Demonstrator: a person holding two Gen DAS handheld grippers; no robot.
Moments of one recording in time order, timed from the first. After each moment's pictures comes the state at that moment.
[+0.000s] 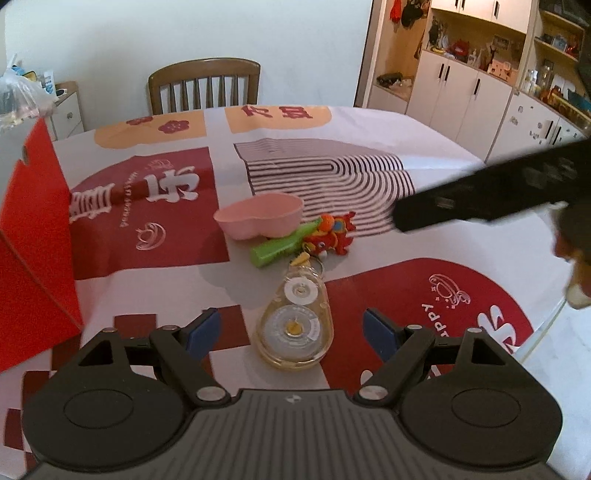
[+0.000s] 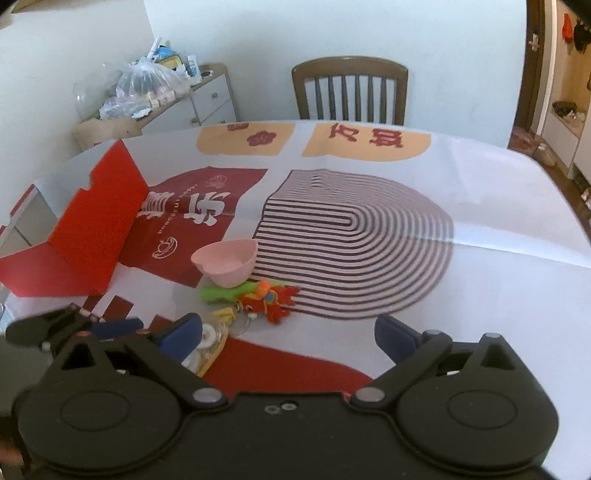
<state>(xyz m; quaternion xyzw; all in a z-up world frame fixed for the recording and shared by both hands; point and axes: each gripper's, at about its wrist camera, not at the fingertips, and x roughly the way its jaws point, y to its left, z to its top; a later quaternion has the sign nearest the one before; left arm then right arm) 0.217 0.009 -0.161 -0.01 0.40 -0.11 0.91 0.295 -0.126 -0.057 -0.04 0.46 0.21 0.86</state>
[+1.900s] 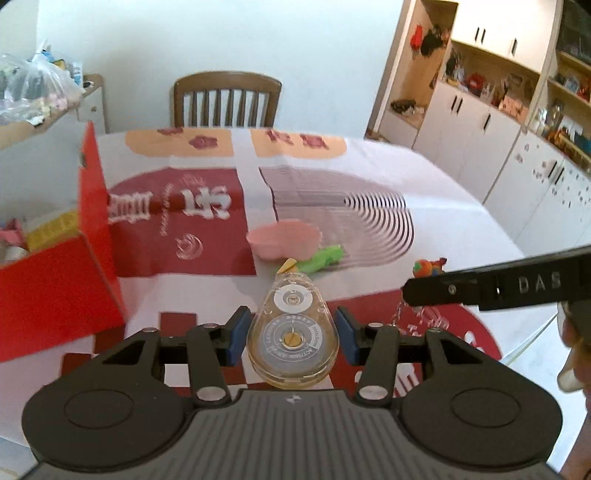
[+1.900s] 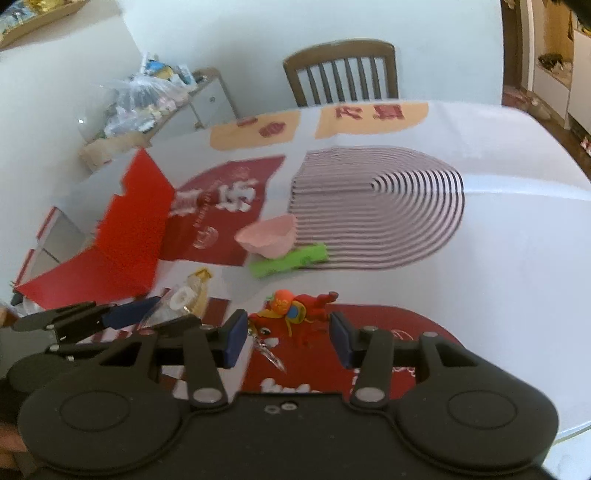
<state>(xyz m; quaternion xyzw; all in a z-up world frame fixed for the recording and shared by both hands) 0.187 0.045 -0.112 -0.06 0.38 -0.10 0.92 0.246 -0.120 -0.032 0.03 0.48 0.20 0.86</state>
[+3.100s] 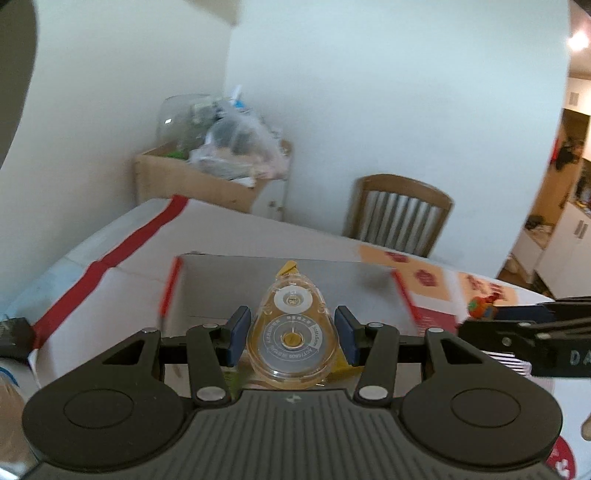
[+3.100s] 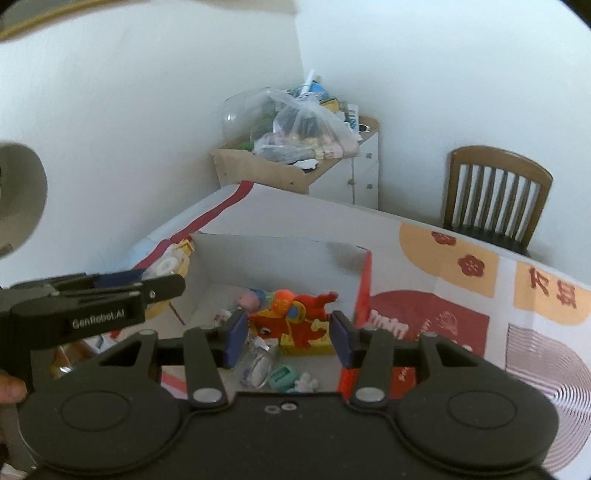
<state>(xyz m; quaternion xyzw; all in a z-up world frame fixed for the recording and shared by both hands) 0.173 0.295 -0.024 -0.13 0.28 0.15 0.94 0.277 0.137 0.037 -0.09 0.38 0.36 0.85</state>
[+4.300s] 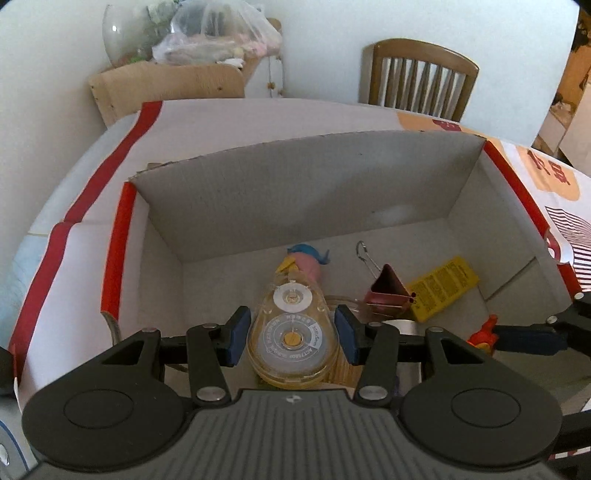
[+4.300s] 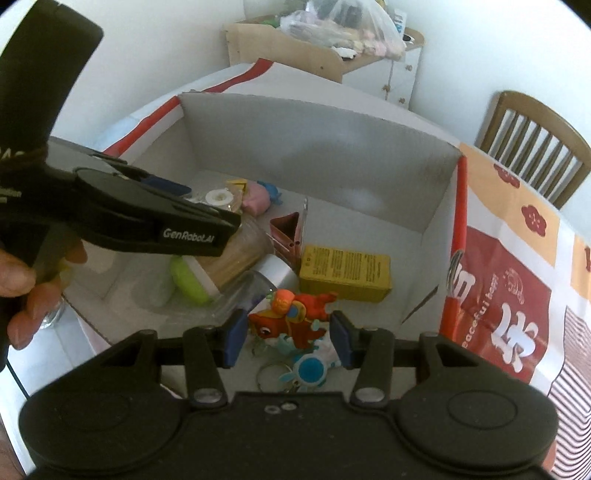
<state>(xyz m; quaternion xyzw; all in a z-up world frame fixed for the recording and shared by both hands) 0.276 0.329 -0.115 -0.06 0.48 0.11 0.87 0.294 0.218 -0.069 -0.21 0.49 0.35 0.77</state>
